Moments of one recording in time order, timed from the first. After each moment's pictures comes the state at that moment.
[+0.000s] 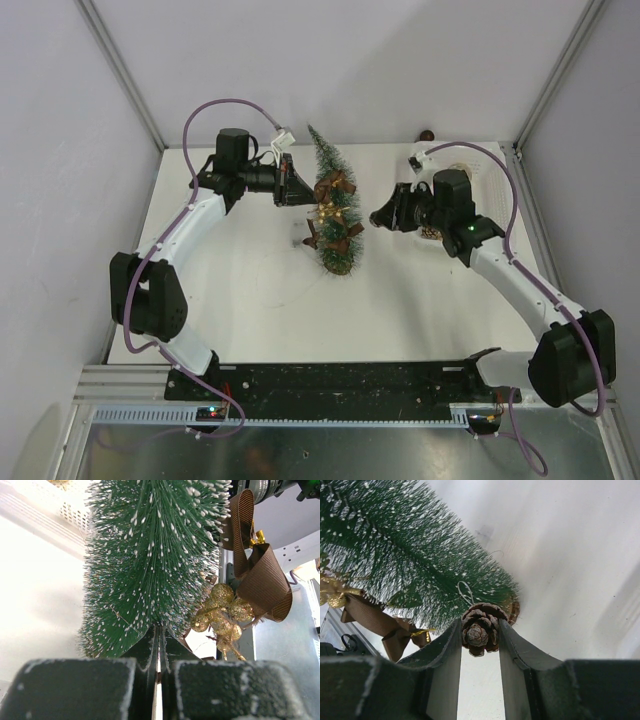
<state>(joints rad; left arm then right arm) -0.27 1.63 1.40 -0.29 1.15 0.00 0.37 1.28 1.02 -0.18 -0.39 0.37</state>
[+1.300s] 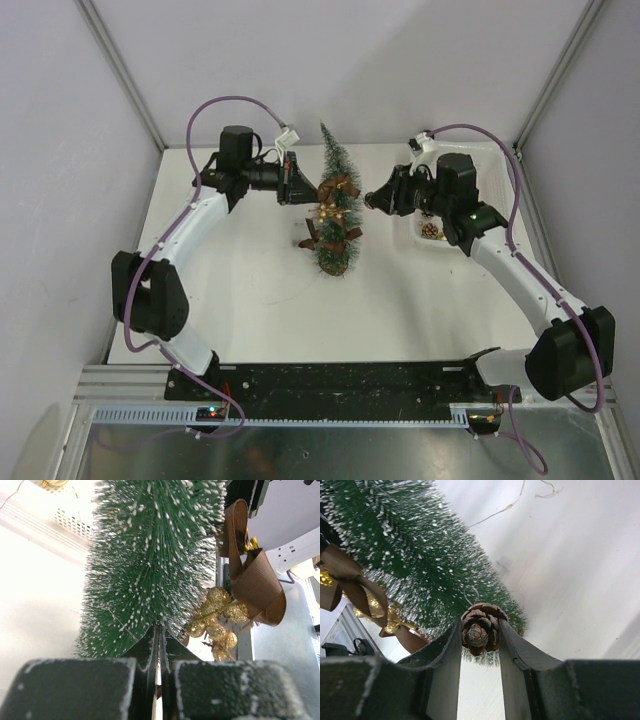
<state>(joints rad) -0.29 1.64 1.43 -0.30 1.16 -0.01 0.37 1.31 1.14 -0.15 -0.46 0.34</state>
